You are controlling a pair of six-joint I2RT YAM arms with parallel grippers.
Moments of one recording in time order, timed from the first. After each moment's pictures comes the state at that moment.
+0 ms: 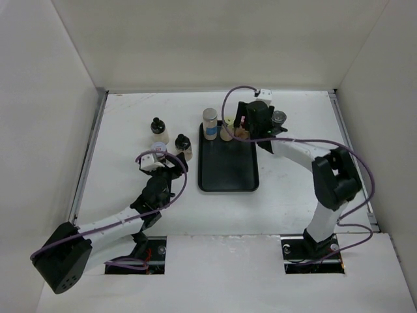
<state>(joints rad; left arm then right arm) -0.73 0.96 0.16 0.79 -0.73 -0.56 0.49 1.84 1.27 0.09 0.44 0.38</state>
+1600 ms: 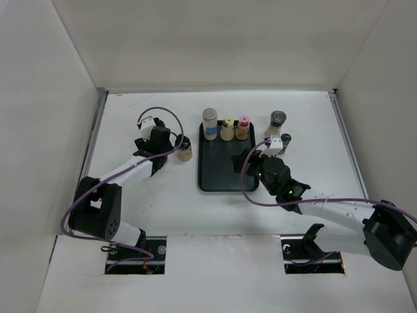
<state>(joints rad) -0.33 1.46 0.79 -0.08 -0.54 -0.58 0.80 1.15 0.51 0.41 0.43 0.53</state>
